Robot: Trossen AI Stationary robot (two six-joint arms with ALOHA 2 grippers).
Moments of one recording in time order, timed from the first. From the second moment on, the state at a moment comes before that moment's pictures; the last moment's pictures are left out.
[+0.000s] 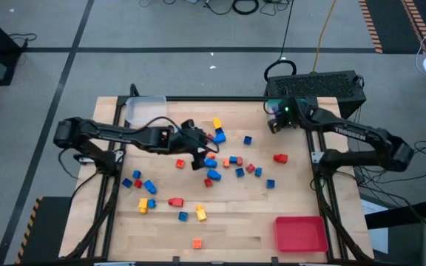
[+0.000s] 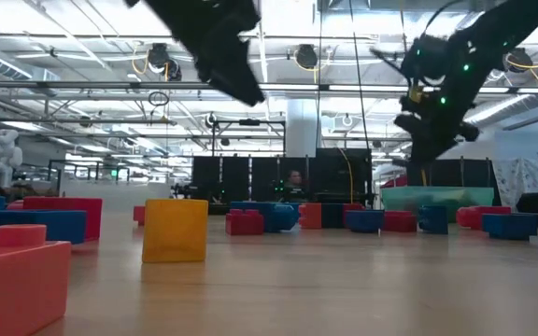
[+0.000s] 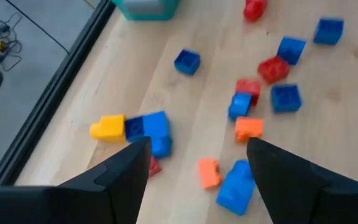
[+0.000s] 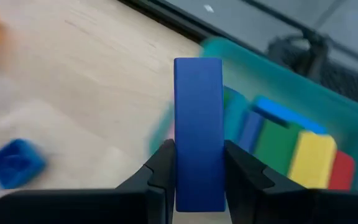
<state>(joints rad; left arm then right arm) 0.02 1.50 1.10 -0.35 -0.29 -0.04 -0.70 1.11 0.66 -0.49 0.28 0.28</state>
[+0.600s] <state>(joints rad) 0.31 1.46 0.87 -0.11 0.03 0.20 -0.86 1.26 0.66 -0.46 0.28 0.33</state>
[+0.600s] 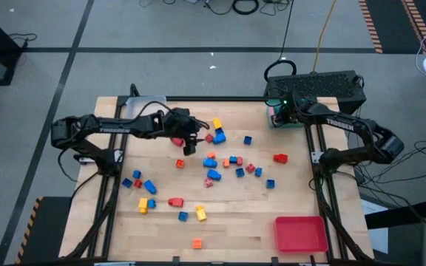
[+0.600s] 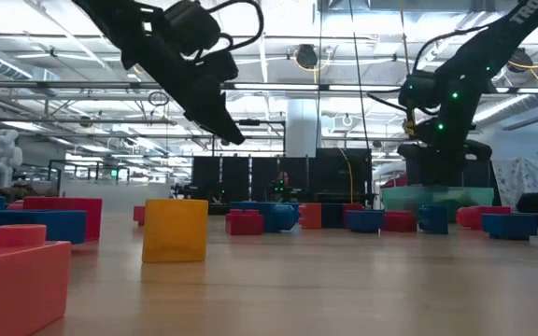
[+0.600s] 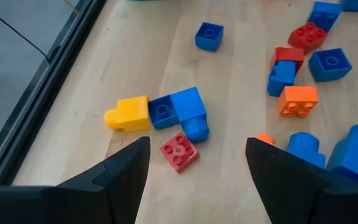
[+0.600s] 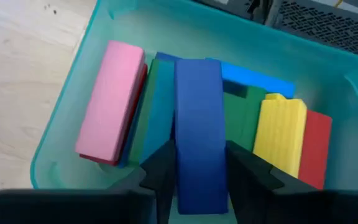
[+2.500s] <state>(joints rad) 0.17 1.52 0.87 0.00 0.12 0.24 -0.24 1.24 0.86 -1.11 0.06 0.11</state>
